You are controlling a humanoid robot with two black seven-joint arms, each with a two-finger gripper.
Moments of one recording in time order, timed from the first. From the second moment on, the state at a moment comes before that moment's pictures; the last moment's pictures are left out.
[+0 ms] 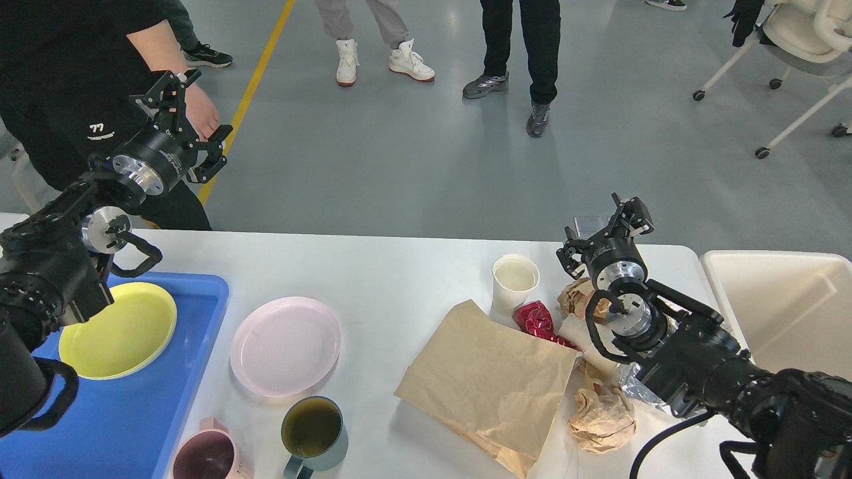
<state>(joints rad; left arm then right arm) -1.12 0.28 -0.19 -0.07 -0.05 -0.61 -0.32 0.77 -0.08 0.40 0.44 0.47 0.07 0.43</state>
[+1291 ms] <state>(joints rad) -1.75 0.19 1.29 -0.74 0.33 -0.96 -0.32 0.77 -0.08 0.40 0.44 0.47 0.07 0.43</state>
